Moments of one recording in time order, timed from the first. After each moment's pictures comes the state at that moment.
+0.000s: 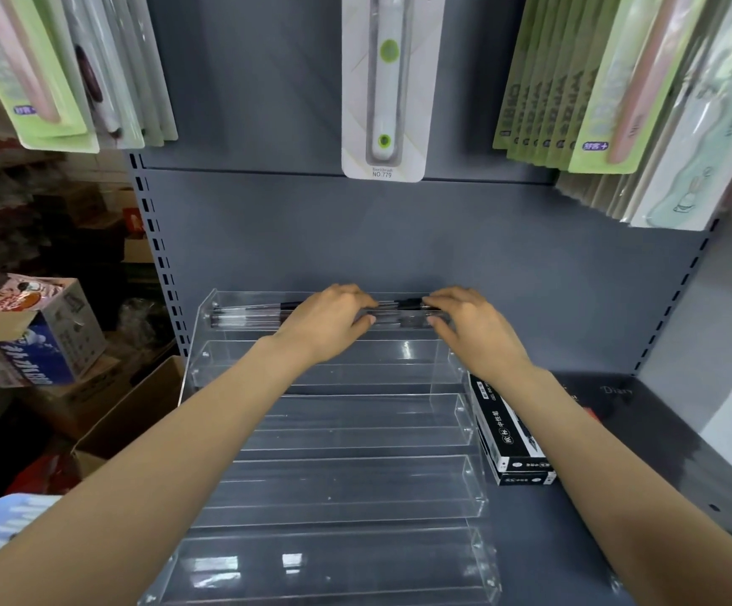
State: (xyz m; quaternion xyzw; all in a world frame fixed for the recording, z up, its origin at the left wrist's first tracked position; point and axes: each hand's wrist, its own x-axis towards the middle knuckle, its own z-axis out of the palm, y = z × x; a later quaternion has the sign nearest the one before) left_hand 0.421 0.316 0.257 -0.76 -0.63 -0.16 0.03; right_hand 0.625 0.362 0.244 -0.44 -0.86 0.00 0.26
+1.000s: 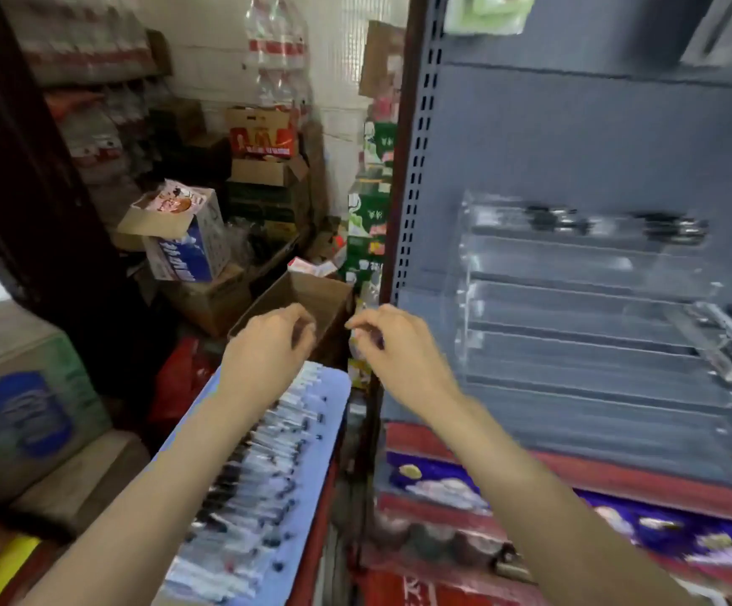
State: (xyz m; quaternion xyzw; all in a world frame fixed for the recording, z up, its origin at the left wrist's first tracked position) left_hand 0.170 0.025 0.166 -0.55 -0.77 -0.31 0.01; right_hand 0.322 0.096 0.176 -0.32 -0.88 0.21 0.27
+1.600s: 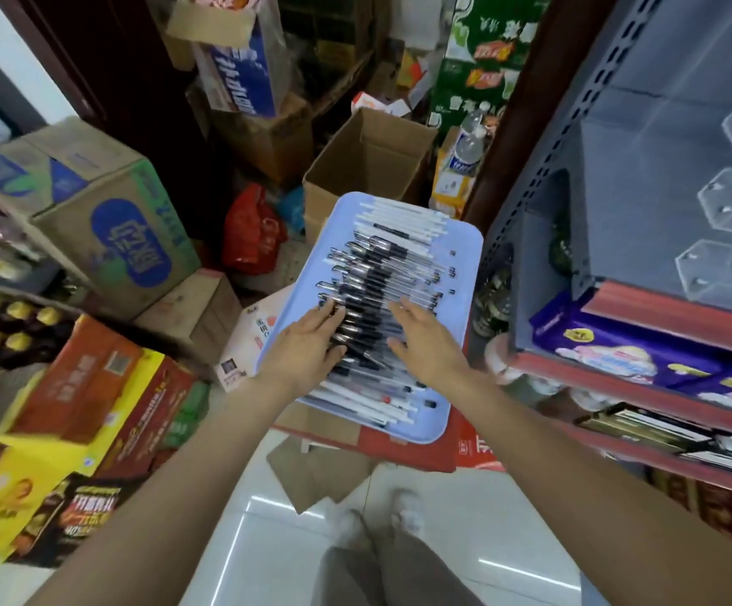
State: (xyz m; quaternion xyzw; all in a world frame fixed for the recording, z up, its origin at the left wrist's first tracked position) left_hand 0.043 -0.115 -0.034 -0.59 -0.78 -0.05 -0.22; right_hand 0.202 -0.001 -0.032 -0.38 -0.89 0.24 -0.10
